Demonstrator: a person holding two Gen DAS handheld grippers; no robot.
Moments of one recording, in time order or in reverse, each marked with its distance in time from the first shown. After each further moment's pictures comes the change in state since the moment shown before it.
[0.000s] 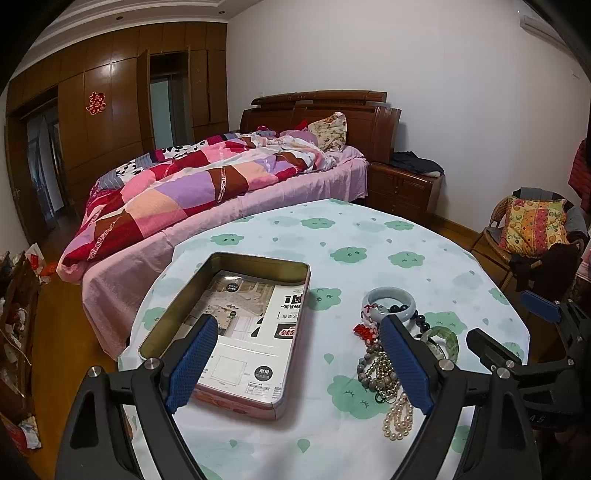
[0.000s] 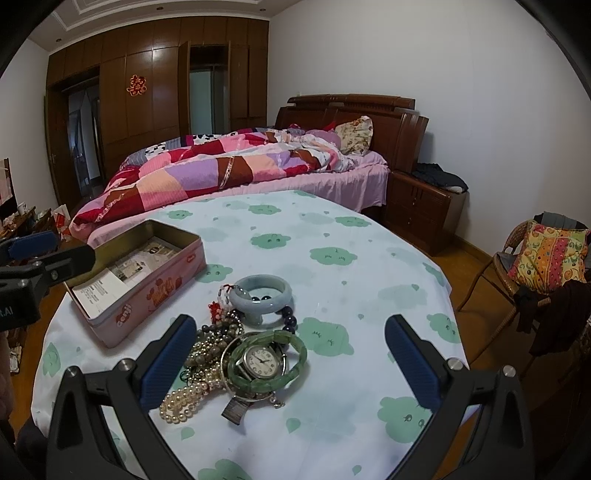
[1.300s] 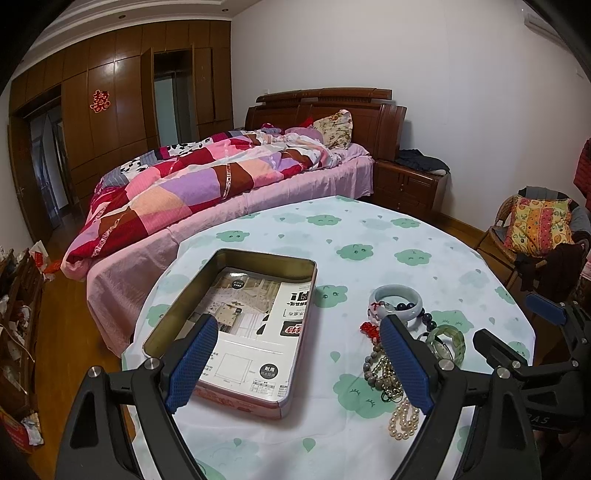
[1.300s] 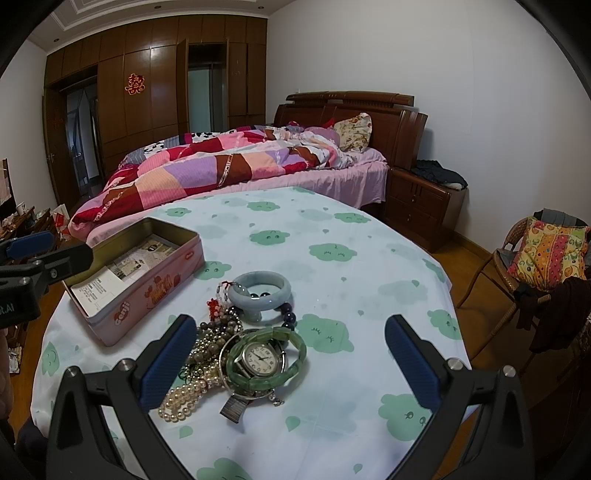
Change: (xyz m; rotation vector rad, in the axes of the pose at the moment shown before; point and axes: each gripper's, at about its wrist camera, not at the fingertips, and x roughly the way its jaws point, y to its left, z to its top) left arm 0.004 0.006 -0.003 -0.005 0.003 0.015; right arm 0.002 0.000 -0.001 0.003 0.006 0.001
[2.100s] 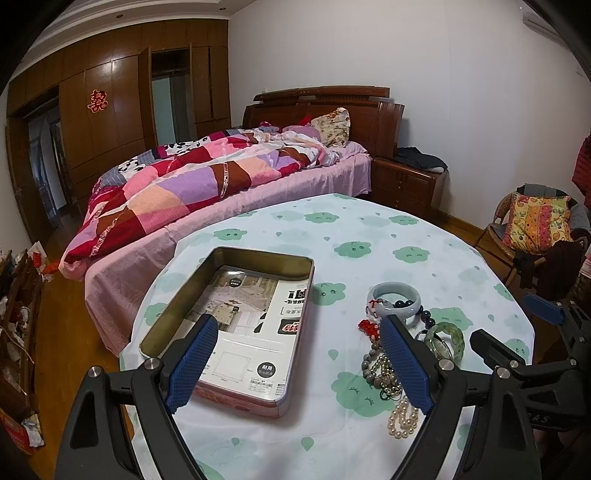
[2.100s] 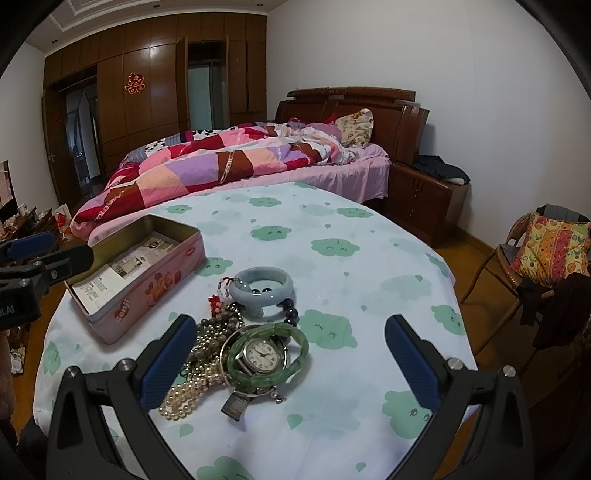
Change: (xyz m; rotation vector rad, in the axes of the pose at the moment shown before) left arm 0.003 0.002 -0.007 0.003 0.007 -0.008; right arm 0.001 0.001 -0.002 0.008 0.008 0.012
